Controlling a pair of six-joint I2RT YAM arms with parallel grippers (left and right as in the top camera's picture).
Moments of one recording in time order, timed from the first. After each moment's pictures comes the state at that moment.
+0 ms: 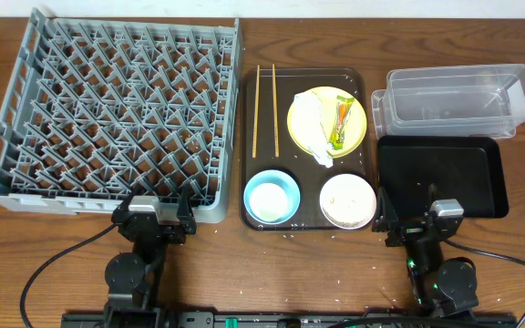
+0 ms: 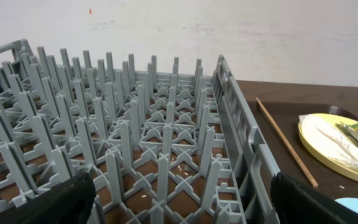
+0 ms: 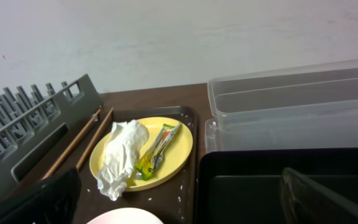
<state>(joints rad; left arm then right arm) -0.06 0.02 0.02 -0.11 0.02 -0.09 0.28 0.01 0.01 -0.06 0.15 0.22</state>
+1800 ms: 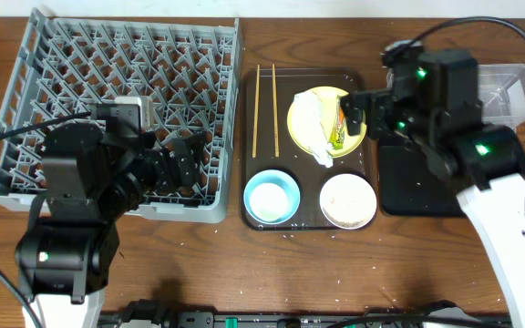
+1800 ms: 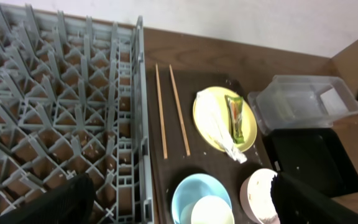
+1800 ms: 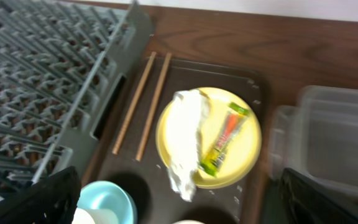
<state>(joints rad) -0.06 0.94 1.19 -0.85 0.35 -0.22 0.29 1.37 1.41 -0.76 -0.16 0.16</state>
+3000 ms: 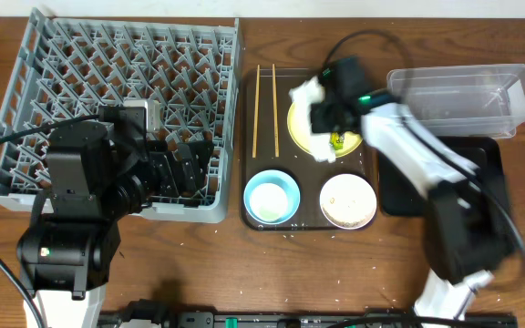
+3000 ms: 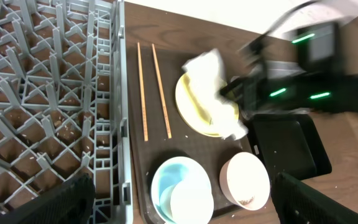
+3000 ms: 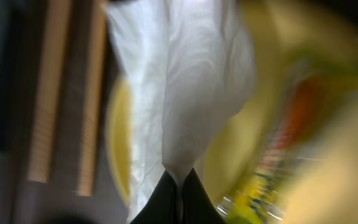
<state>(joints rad) -0.06 0.95 1.19 -0.89 0.43 -0.25 0.33 1.88 1.42 -0.55 -0.13 0.31</state>
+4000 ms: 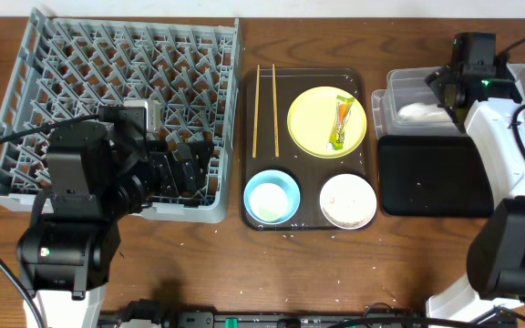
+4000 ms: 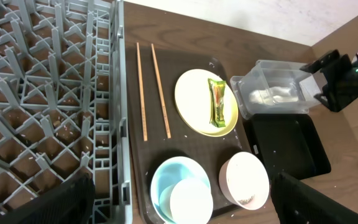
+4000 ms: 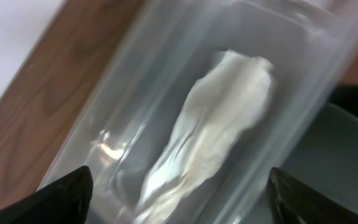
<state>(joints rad) -0.06 0.95 1.19 -0.89 0.44 -0.25 -0.07 1.79 1.44 -0.61 0.25 0.83</state>
